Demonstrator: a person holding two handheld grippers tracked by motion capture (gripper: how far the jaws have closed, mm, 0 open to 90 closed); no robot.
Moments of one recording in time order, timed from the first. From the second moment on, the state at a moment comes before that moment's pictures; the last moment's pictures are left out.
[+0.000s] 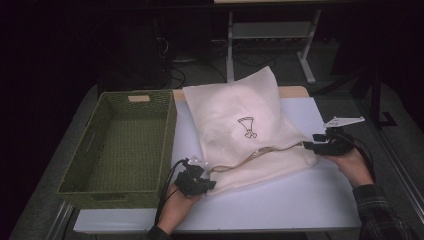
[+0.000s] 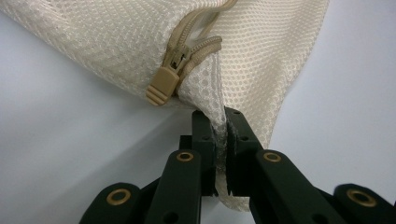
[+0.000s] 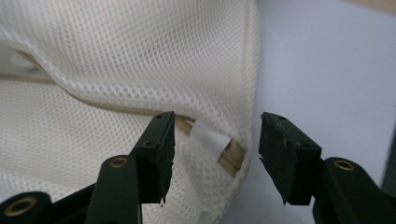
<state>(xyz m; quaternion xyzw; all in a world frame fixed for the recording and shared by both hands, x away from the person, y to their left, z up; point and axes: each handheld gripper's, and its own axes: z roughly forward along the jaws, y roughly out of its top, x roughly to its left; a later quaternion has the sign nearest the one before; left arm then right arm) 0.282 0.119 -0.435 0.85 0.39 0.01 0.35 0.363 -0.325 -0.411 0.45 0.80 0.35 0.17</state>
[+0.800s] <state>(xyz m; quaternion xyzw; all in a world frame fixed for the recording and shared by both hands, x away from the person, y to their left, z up) 0.282 0.118 -0.435 0.85 0.40 0.04 0.34 0.307 -0.328 -0.424 0.46 0.83 0.29 0.12</state>
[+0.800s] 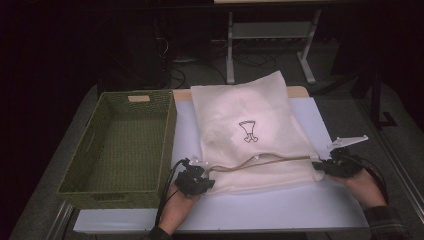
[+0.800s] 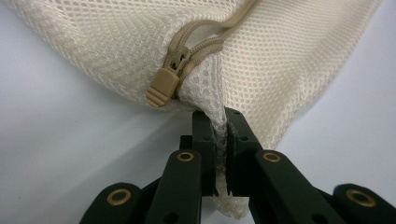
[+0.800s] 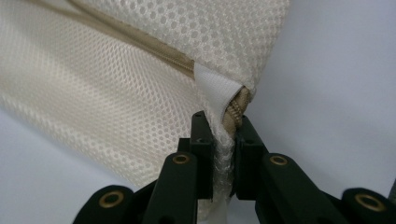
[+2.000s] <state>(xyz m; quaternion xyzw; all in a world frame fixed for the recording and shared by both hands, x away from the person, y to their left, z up) 0.259 0.121 -0.436 0.85 0.37 0.06 0.36 0.275 -0.304 -0.399 0.36 0.83 0.40 0.13</state>
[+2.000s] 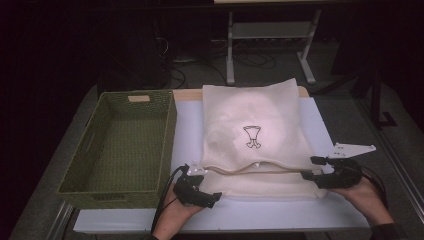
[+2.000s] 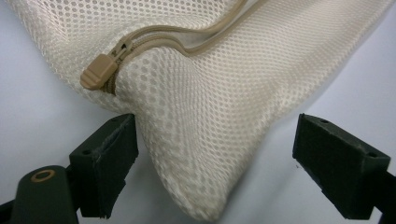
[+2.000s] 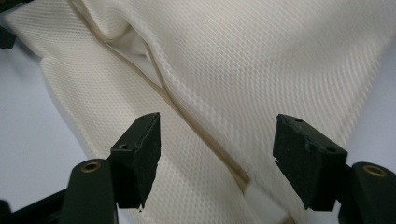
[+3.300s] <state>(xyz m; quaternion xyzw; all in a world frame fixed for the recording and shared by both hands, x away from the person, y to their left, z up) 0.221 0.134 -0.432 0.84 0.36 0.08 0.39 0.339 -0.124 -0.379 0.18 0.88 0.43 0.05</state>
